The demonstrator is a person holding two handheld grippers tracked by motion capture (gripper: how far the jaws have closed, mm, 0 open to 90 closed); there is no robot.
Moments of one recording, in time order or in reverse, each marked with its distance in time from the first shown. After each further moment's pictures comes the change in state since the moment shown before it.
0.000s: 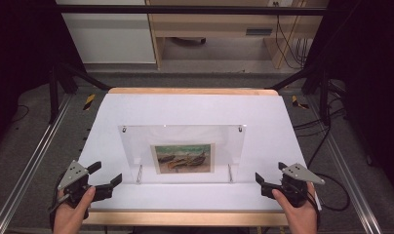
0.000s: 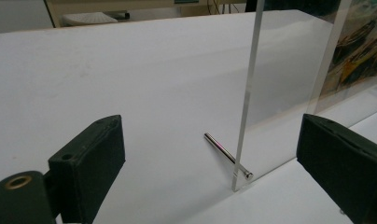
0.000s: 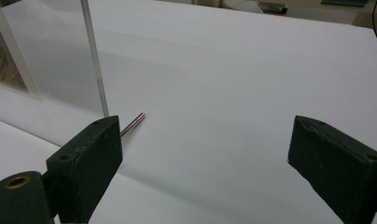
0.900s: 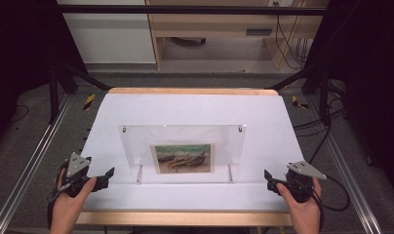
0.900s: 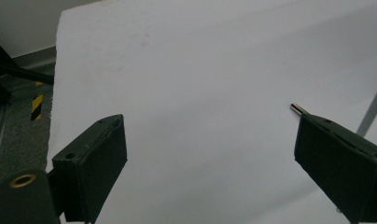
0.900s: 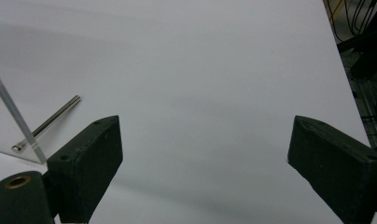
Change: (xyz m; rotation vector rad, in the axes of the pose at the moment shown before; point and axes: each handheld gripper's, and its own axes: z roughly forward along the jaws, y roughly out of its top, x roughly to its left) left arm 0.030 -0.001 0.023 0.176 0.192 0.105; right arm -0.024 -0.008 0.010 0.089 -0.147 0.033
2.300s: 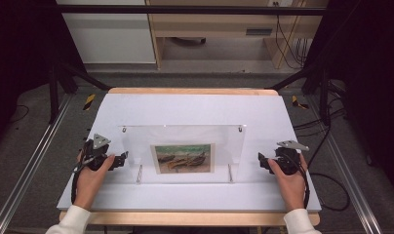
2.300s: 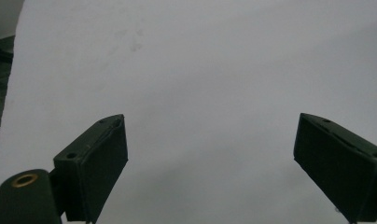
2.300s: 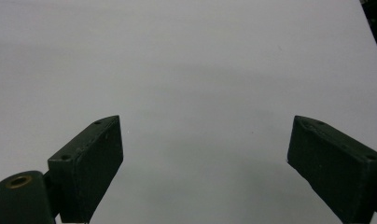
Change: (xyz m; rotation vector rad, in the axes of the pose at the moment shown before) left arm 0.011 0.027 0.082 0.088 -0.003 -0.029; right arm -0.020 0.025 0.080 0.110 -0.022 0.067
